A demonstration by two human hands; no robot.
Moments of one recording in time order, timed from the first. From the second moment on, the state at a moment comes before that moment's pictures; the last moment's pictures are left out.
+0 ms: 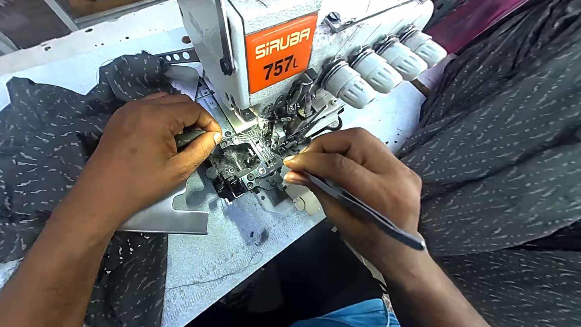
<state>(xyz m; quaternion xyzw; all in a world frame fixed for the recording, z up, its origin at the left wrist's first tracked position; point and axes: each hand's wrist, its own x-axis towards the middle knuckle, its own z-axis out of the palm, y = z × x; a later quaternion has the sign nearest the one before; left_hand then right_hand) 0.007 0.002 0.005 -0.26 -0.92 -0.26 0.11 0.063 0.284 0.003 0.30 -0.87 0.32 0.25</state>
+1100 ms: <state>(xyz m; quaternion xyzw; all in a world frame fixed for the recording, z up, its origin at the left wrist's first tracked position) 0.006 0.001 0.004 -0.26 -0.92 -0.26 0.12 0.085 0.281 -0.027 0.27 -0.79 0.42 0.35</state>
